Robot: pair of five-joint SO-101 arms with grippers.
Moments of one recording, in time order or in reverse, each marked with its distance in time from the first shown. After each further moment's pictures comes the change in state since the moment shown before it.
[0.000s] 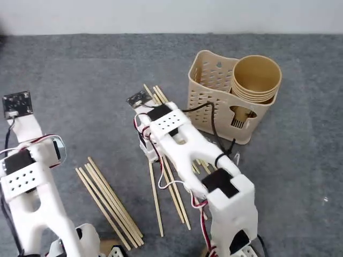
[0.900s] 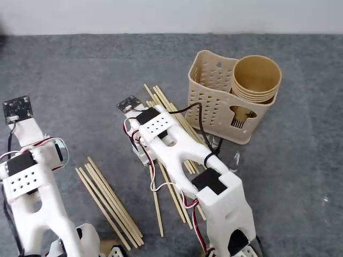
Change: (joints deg) left arm 0.0 -0.4 2.4 0.0 2.5; right arm -3.7 5.9 -5.5 1.5 -0.2
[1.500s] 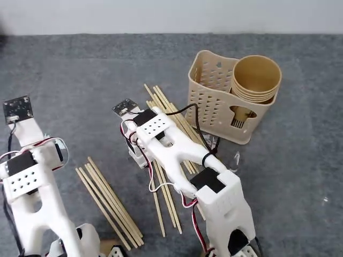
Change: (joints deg) left arm 0.0 0.0 0.0 0.0 0.0; right arm -0.1 1.1 -0.3 0.0 0.1
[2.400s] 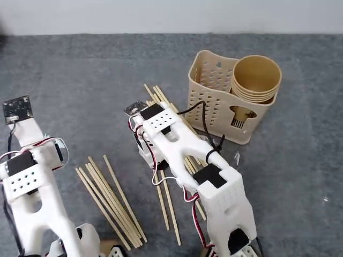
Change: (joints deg) left arm 0.0 0.0 0.0 0.0 0.3; right arm 3.1 0.8 -1.8 8.4 1.8
